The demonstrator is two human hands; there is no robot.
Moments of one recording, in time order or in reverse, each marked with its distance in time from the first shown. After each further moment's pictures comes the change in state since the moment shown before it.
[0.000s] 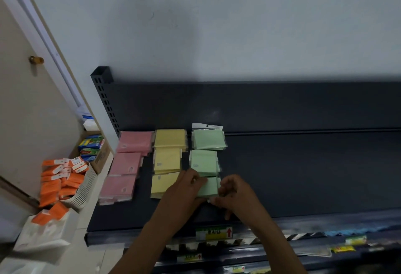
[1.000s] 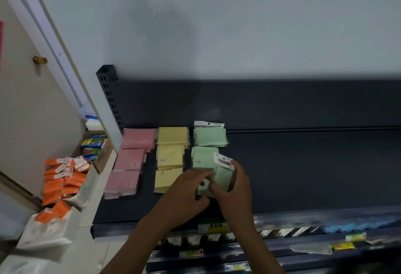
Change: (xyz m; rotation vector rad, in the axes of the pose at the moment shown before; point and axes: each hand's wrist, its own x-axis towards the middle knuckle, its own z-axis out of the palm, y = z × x) left_hand -0.014 0.013 -0.029 -0.421 -0.042 -0.051; right_hand -0.011 0.008 0.039 -0.090 0.431 -0.257
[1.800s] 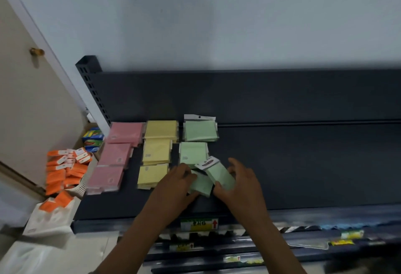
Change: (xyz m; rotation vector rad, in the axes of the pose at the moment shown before) left_hand 0.021 -0.016 0.039 0.474 0.030 0.016; right_hand 0.030 0.021 -0.059 -0.434 -0.144 -0.161
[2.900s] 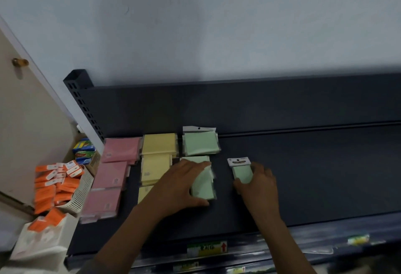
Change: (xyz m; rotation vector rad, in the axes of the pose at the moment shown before) left_hand 0.053 -0.030 -0.029 -0.127 -0.100 0.143; right_hand 0.053 0.025 0.006 -0.138 0.154 0.308
